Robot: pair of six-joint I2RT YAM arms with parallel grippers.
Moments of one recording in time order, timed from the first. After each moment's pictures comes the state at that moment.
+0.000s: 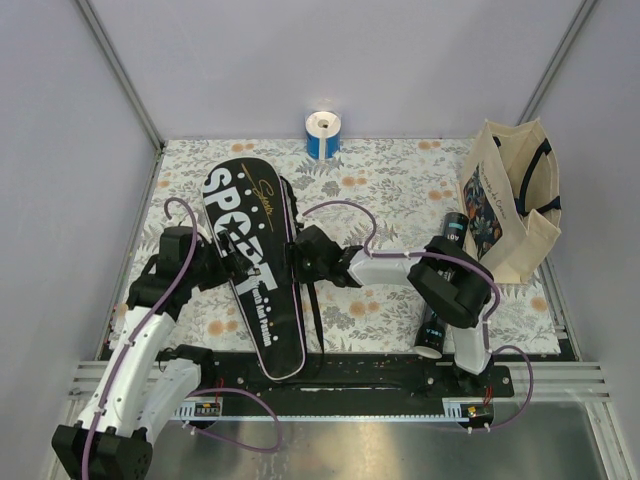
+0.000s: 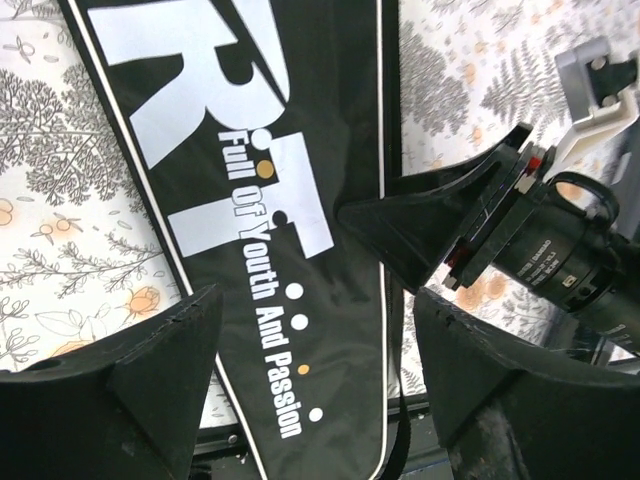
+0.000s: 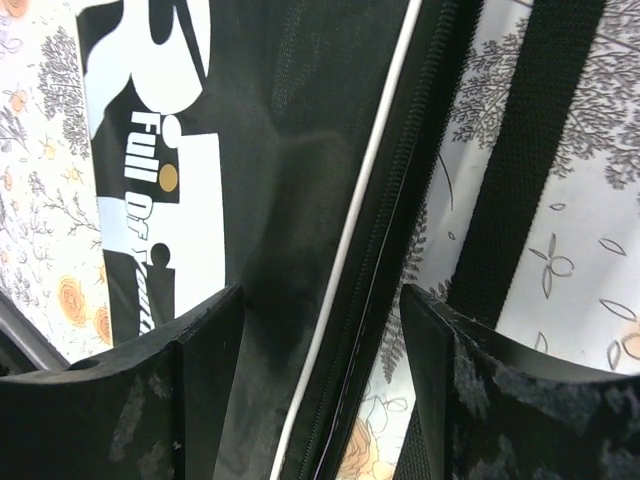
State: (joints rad) left arm -0.16 0.74 0.75 -0.73 0.17 -0.57; right arm 0.96 1.94 1.14 0.09 0.00 0.73
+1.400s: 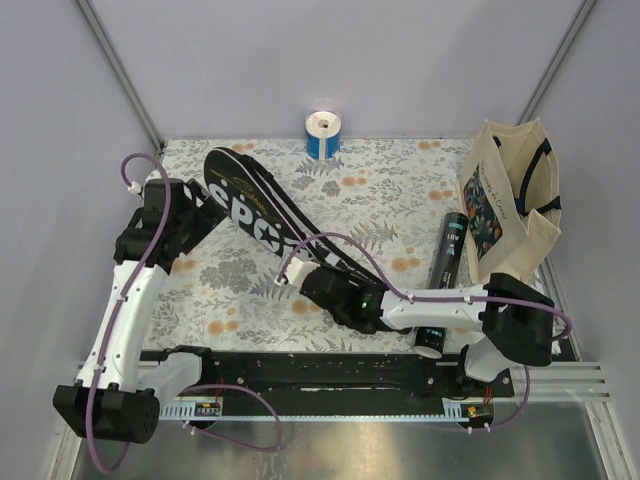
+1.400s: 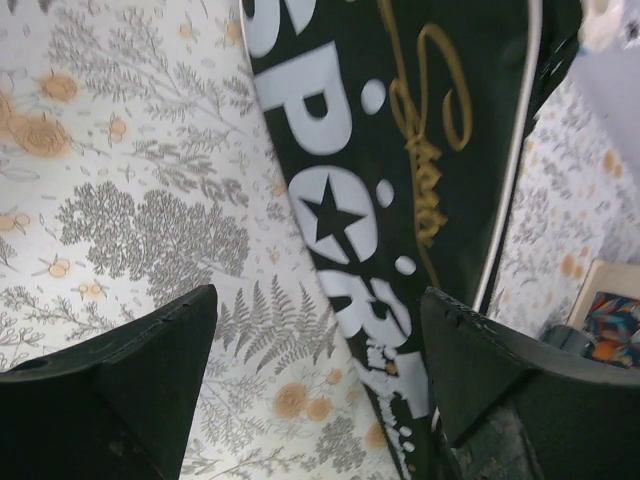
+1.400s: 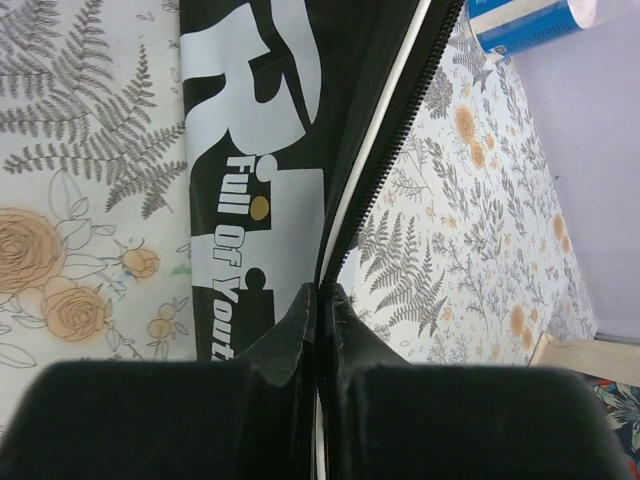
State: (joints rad) left arm -0.10 1.02 1.10 -0.81 -0.08 -0.80; right arm 1.22 1.57 0.94 0.01 0.68 -0.36
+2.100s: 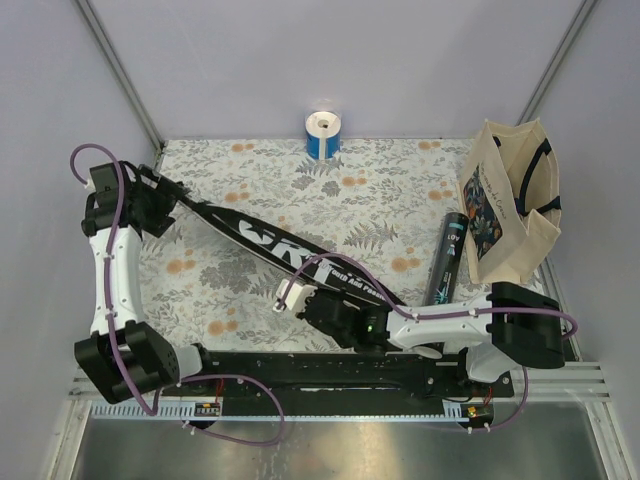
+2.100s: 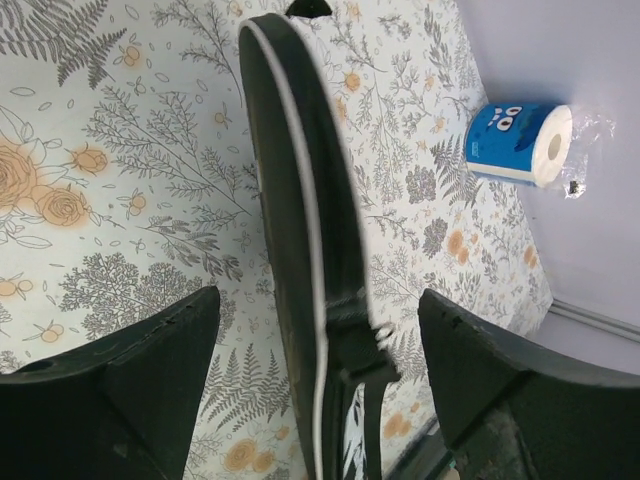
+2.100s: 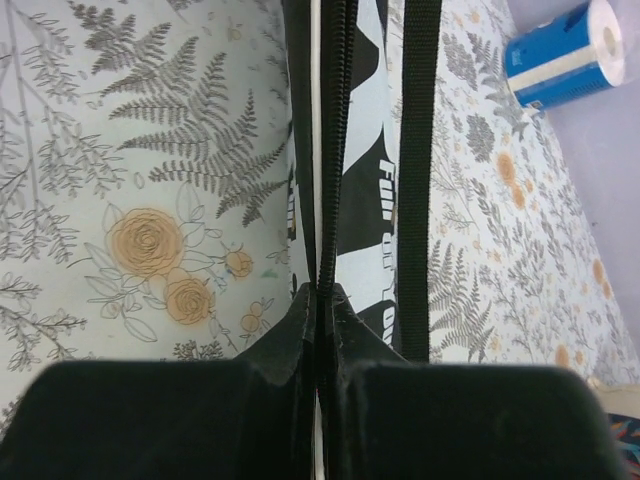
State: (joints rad) left arm 0.31 1.24 1.24 -0.73 0.21 -0.79; right arm 1.37 1.52 0.82 0.17 0.72 -0.32
